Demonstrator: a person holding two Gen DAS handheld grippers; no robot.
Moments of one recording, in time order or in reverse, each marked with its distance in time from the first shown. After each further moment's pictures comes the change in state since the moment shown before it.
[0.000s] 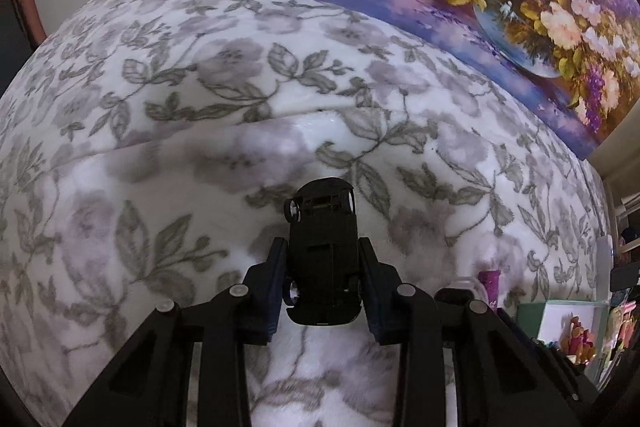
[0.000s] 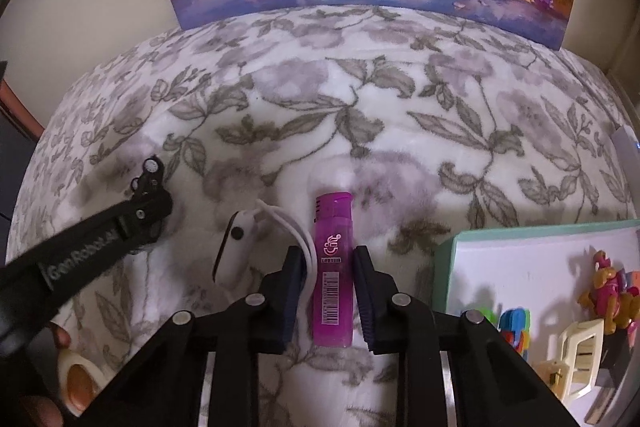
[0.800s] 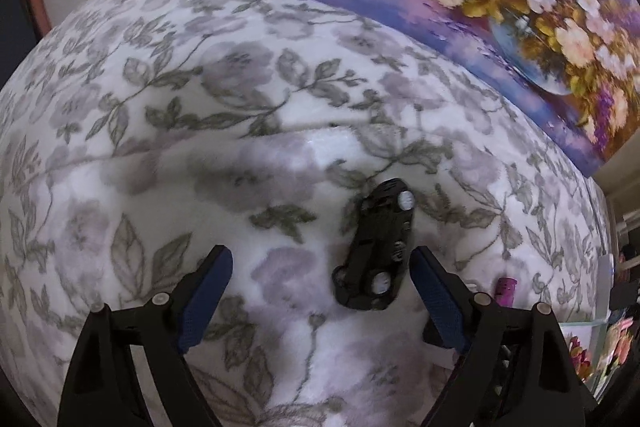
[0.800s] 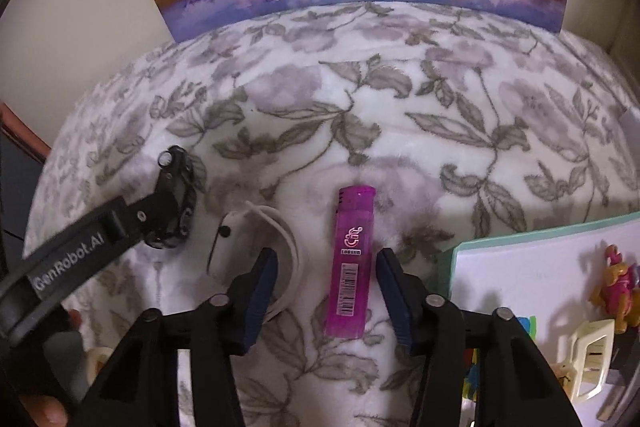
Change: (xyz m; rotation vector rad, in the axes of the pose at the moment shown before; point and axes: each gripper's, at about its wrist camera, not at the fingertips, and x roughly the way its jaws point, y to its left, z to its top) left arm 0.015 0.002 0.009 -0.018 -0.018 -0.006; right arm 0.003 -0.007 0.008 0.058 0.005 0.029
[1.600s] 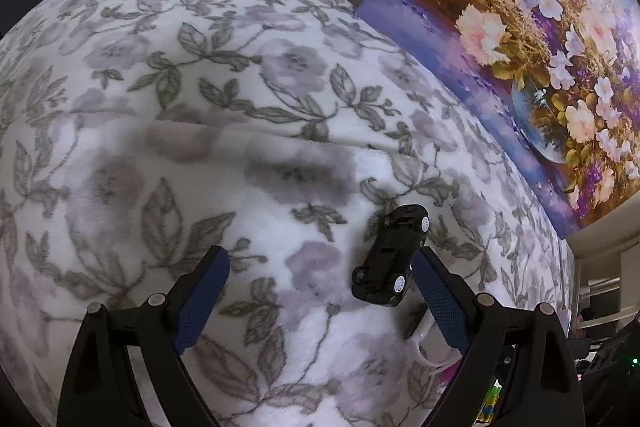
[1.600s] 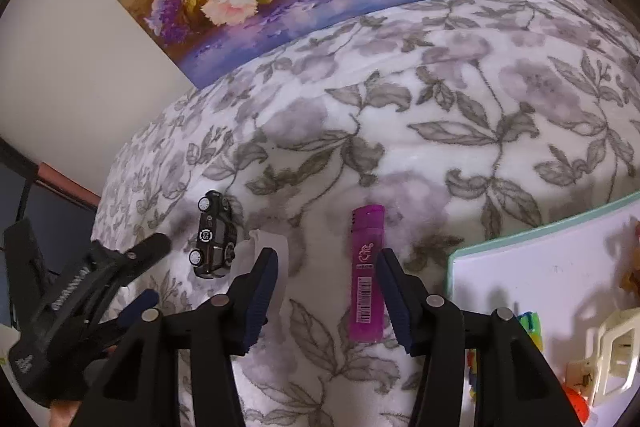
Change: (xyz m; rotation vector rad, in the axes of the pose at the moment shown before) left arm -0.020 0.041 -0.005 -0.254 -0.016 -0.089; right arm -0.015 -0.030 0.006 0.176 -0.037 0.230
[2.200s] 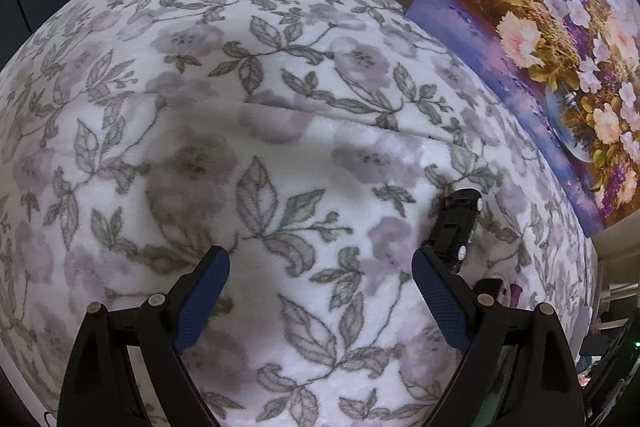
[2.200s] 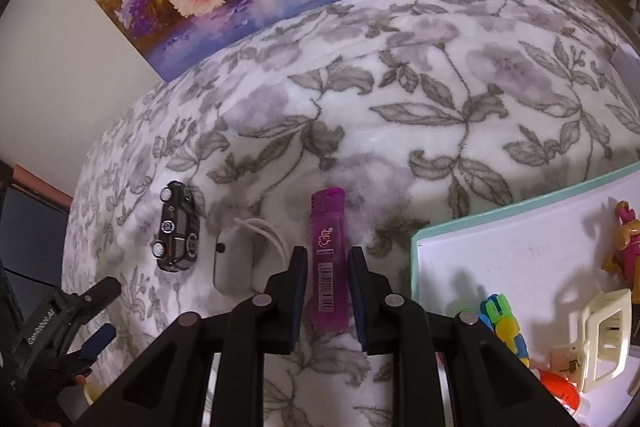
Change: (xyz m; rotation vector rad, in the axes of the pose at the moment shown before) left arm -0.026 0.032 -0.010 -0.024 0.021 0.123; right arm 0.005 -0.006 -0.008 0.018 0.021 -0.099
